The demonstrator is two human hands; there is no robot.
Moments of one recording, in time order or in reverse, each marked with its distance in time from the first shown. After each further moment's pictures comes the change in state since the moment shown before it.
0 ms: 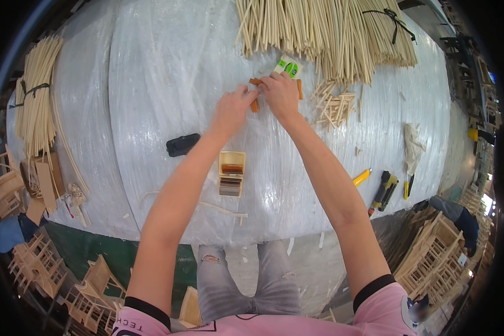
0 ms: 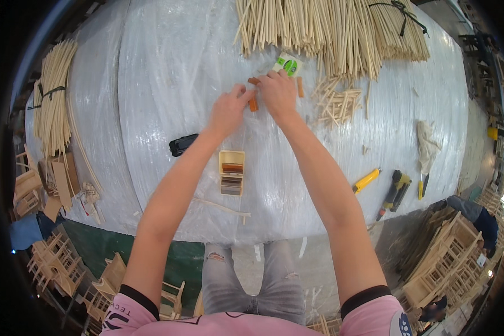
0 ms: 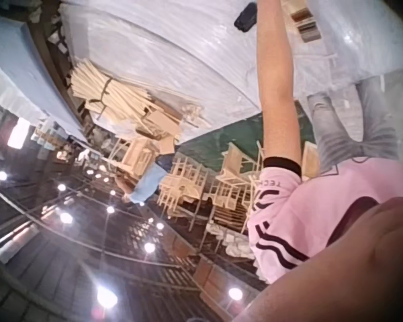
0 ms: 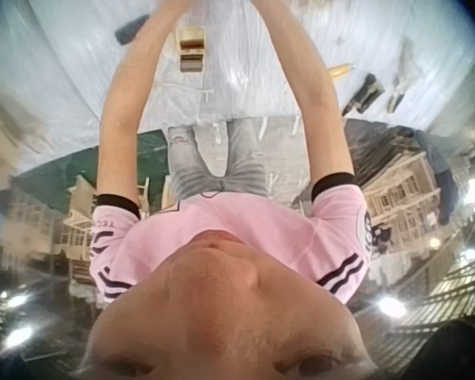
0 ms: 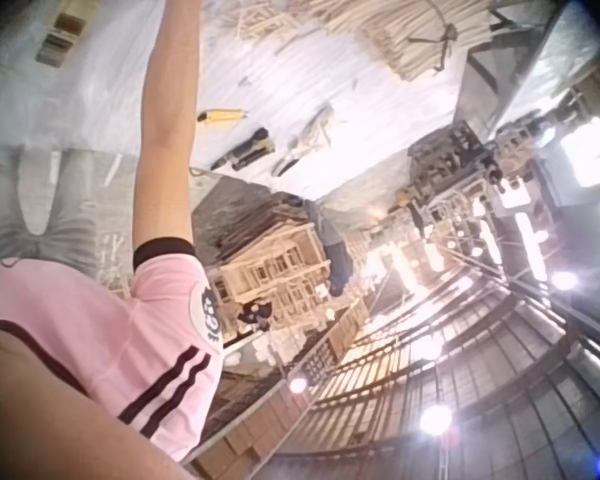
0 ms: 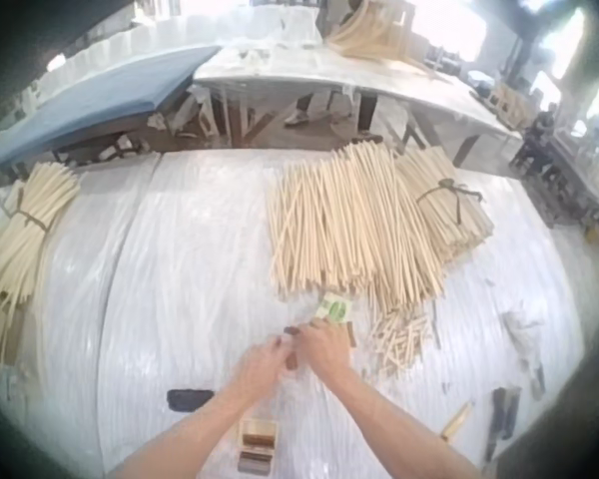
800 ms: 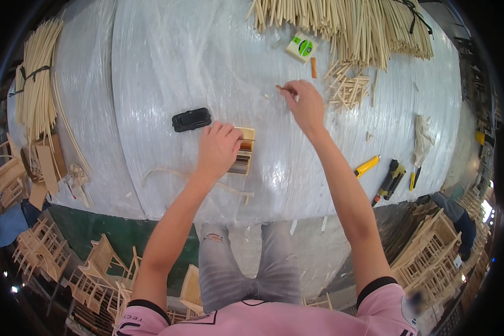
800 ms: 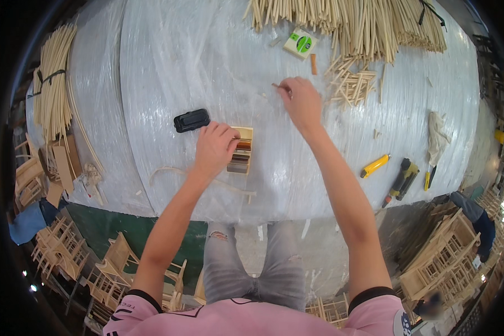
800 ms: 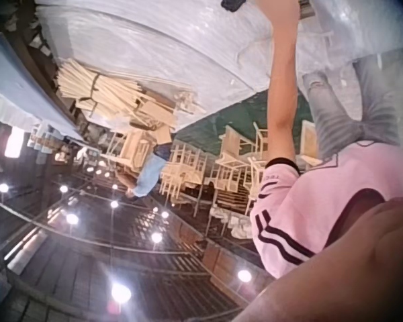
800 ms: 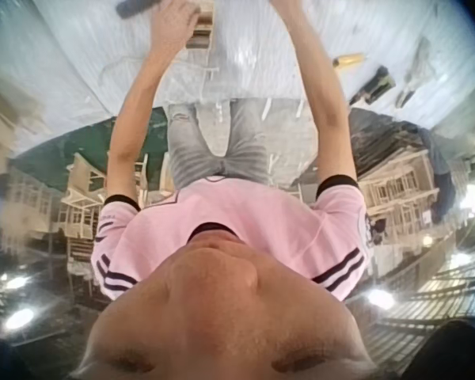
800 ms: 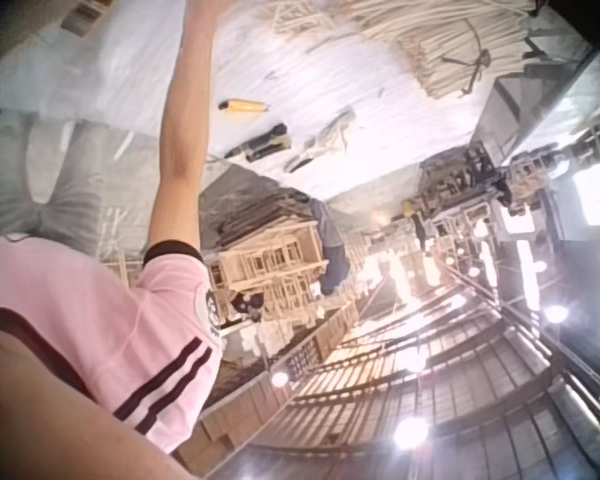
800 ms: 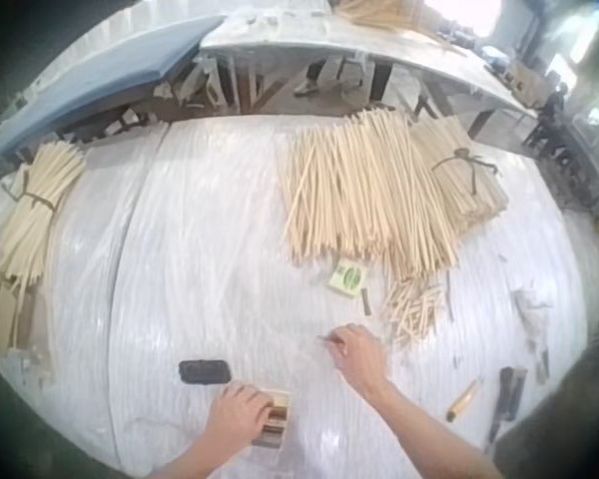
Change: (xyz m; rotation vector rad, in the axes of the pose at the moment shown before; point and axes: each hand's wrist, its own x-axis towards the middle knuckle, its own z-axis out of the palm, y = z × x) left_hand -0.151 0.019 -0.037 -0.036 -0.011 -0.045; right_hand -0.073 -0.014 -0.050 0.311 -0.157 0.223
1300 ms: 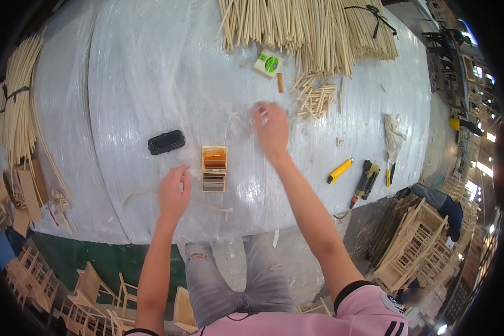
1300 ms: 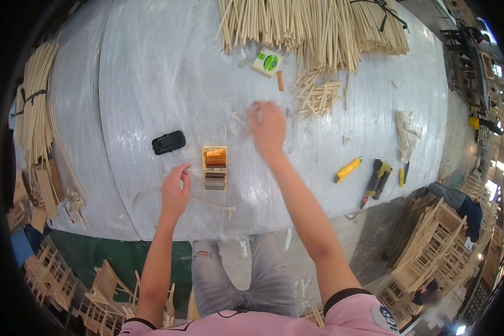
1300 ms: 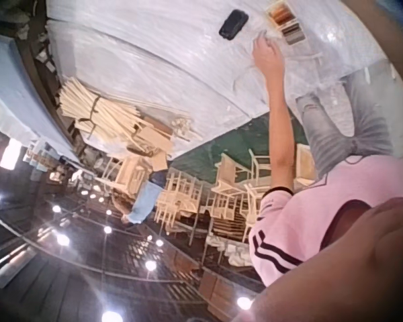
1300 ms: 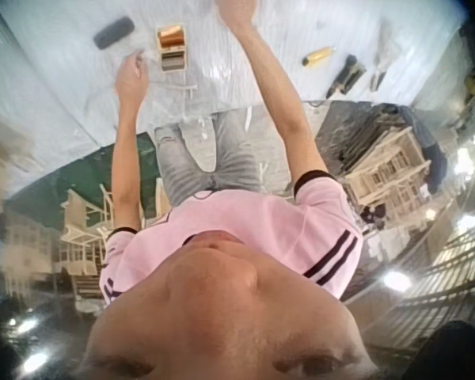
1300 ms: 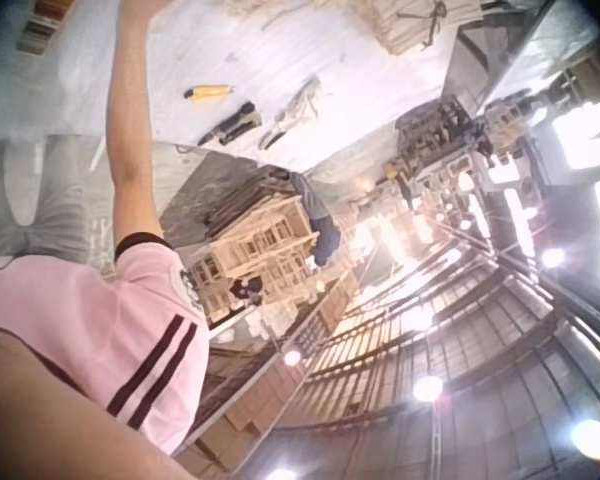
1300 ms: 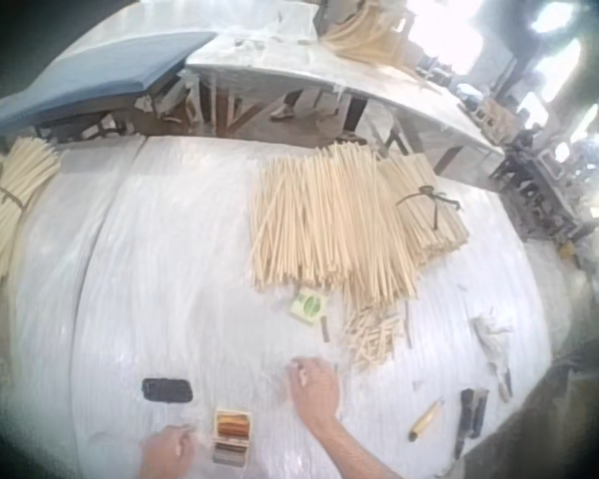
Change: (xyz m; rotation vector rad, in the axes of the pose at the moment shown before) left_hand -0.084 -0.023 -0.015 -0.371 -0.045 -0.471; right_hand -0.026 -0.021 0.019 -0.037 0.195 0.135
